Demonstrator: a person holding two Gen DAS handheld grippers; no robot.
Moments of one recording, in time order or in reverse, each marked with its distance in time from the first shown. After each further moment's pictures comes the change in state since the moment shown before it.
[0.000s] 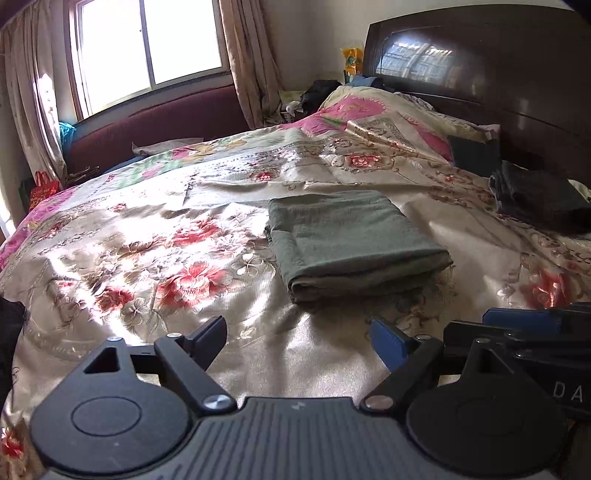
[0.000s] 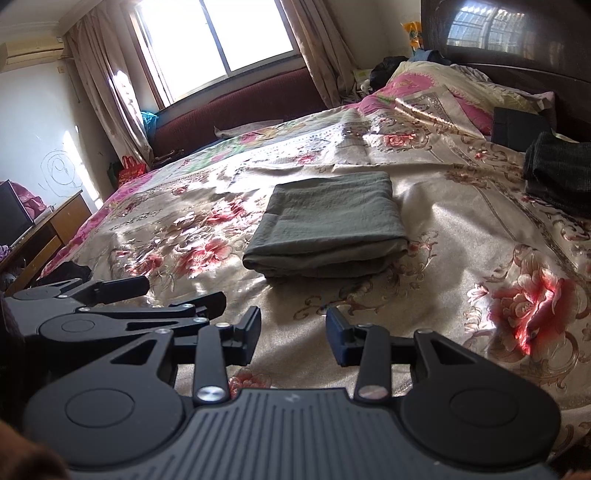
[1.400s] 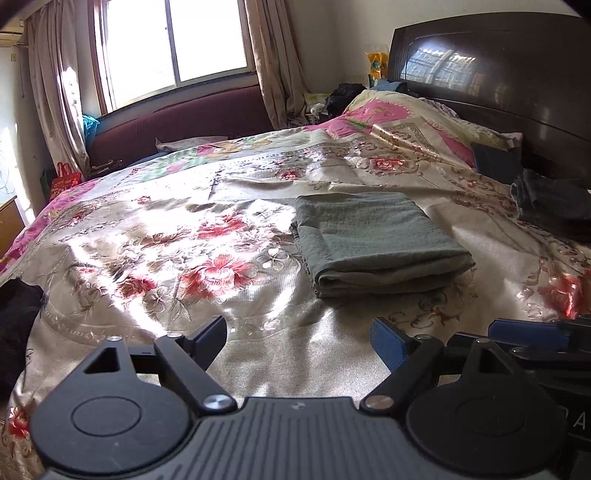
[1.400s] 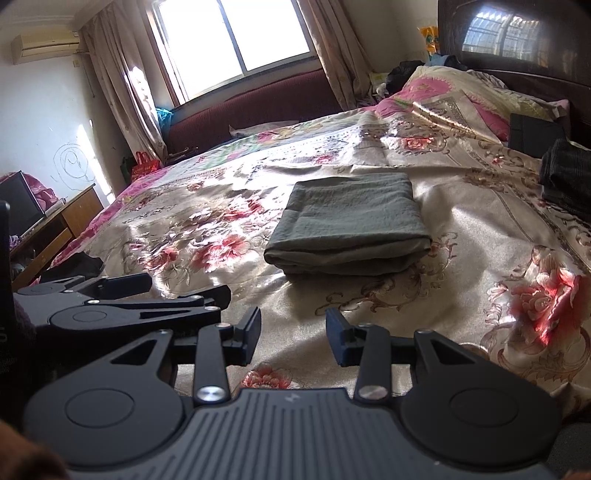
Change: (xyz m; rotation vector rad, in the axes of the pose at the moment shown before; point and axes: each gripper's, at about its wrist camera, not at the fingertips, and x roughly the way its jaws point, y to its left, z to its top) left arm -0.005 0.009 -0.006 -0.041 -0.019 0.068; right arm 0.001 0.014 -0.007 -0.041 -0.018 0.041
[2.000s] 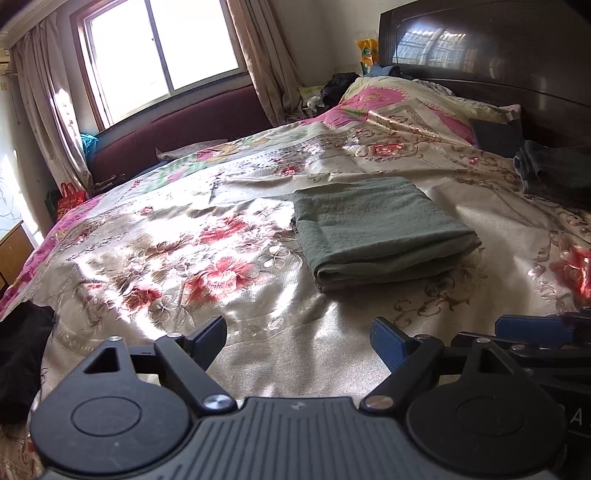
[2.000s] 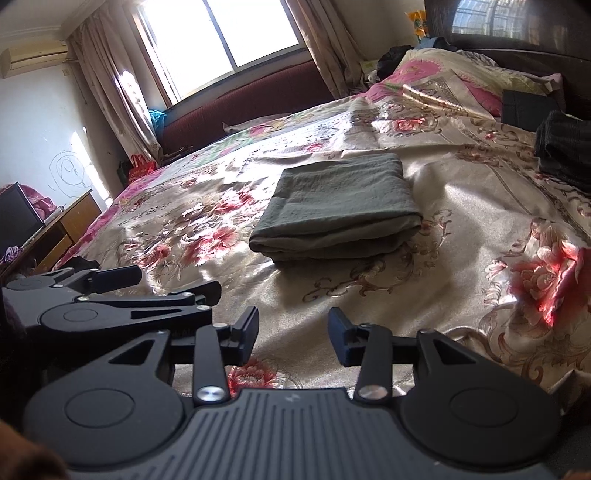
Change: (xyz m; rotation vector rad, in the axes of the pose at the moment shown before) left arm 0.009 -0.018 -0.001 0.088 0.024 0.041; right arm 0.010 -0.023 -0.008 0.073 0.031 0.011
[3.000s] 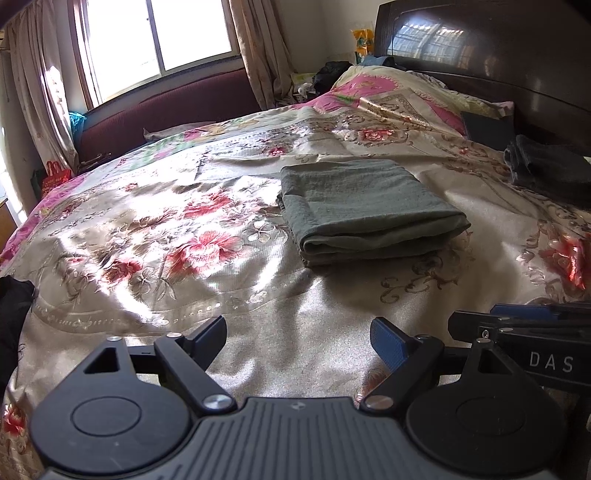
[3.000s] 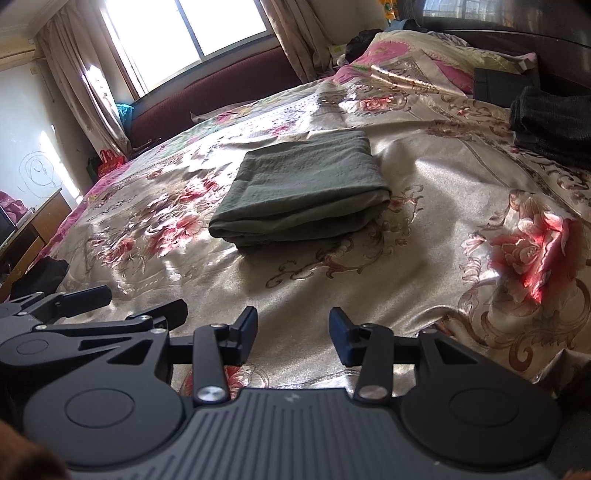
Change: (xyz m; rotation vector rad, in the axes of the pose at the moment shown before) left arm 0.005 0.003 -0.016 -0.037 0.044 -0.057; right arm 0.016 -0.009 -0.005 0.039 0.045 -0.095
